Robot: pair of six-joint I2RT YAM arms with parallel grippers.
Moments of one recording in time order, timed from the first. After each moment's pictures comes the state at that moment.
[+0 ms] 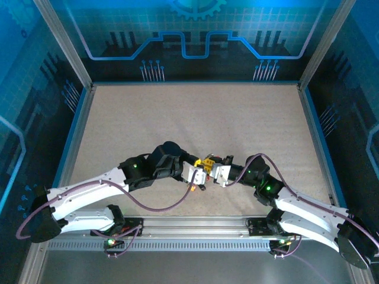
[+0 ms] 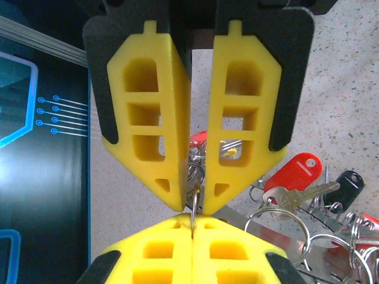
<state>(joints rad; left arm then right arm) -0.98 1.13 0.89 -0.33 0.00 0.99 0.78 0.87 0.33 0.42 -0.35 -0.71</state>
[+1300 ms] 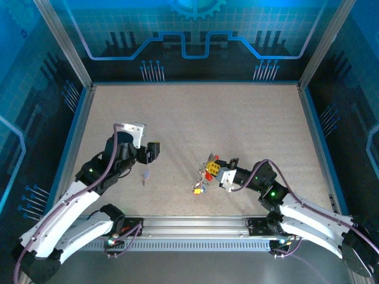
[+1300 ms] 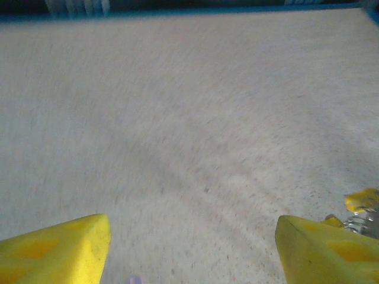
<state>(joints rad) -0.48 0.80 0.84 -0.64 -0.15 -0.33 0.76 0.75 0.24 0.47 -0.35 -0.73</state>
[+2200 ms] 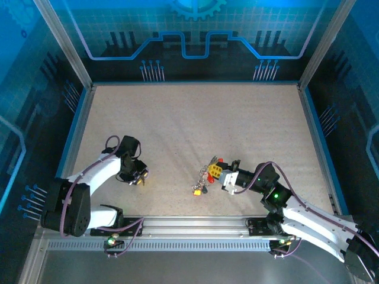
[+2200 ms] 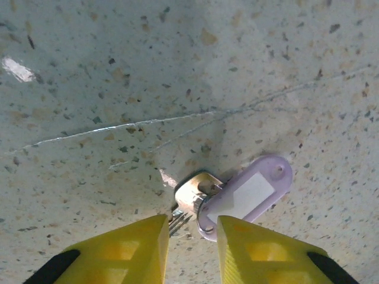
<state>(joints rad) -0.17 1.30 0.63 -0.74 0.16 -1.13 0.76 0.68 0.24 0.40 -0.37 -0.73</state>
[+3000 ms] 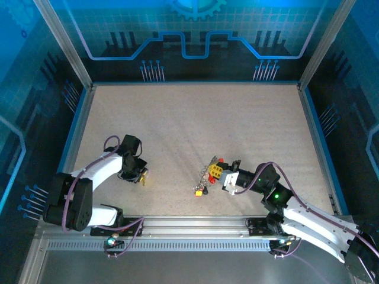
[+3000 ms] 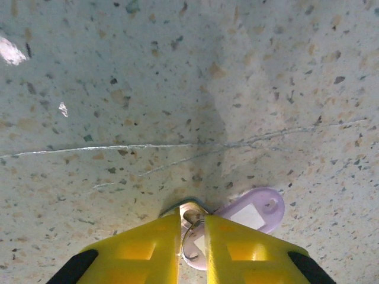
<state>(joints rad) -0.17 1.35 0.63 -0.68 0.13 -1.26 0.76 0.67 0.24 0.39 -0.37 -0.73</state>
